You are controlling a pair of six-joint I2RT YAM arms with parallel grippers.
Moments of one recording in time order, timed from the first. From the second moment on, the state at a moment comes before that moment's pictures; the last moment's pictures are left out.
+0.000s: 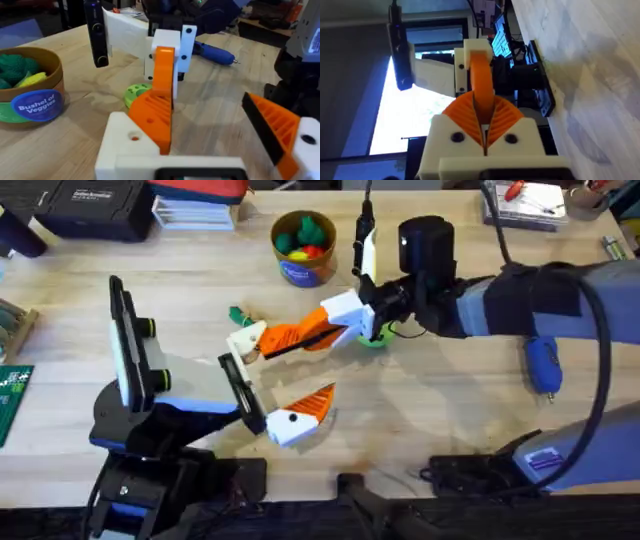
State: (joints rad) left arm -0.18 0.01 0.01 -0.10 0.93 -0.08; right arm 0.45 1.71 0.74 0.45 -1.45 1.08
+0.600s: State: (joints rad) left arm -0.17 0.01 0.01 -0.09 0.90 -0.08; right arm 0.46 1.75 0.78 0.45 -1.43 1.09
